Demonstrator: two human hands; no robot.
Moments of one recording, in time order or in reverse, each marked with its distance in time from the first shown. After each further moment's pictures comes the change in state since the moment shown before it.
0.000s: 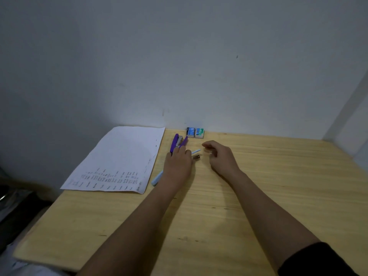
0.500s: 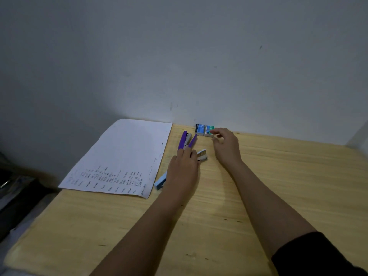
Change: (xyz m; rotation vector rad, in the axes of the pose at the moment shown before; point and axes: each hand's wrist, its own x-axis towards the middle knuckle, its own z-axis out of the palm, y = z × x) left_hand -0.006 -0.008 0.017 -0.118 0.086 -0.039; right_hand 0.051 -0.001 0.026 -0.012 0.177 0.006
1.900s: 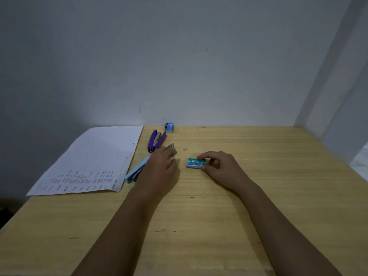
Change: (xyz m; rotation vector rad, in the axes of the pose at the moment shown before) left_hand -0.031 0.019 -0.022 -0.560 0.005 -0.025; right_hand -0.107 0.023 -0.097 -0.056 -0.264 -0.033
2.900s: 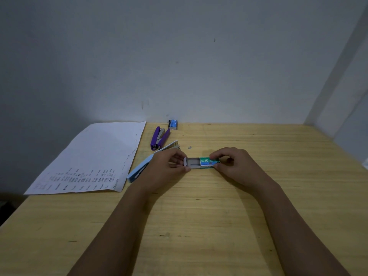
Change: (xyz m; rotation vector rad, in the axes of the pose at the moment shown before) left_hand 0.013 -0.015 -0.003 -0.379 -0.261 -0.004; right_hand -0.002 -0.005 -0.018 -0.013 -0.045 0.032
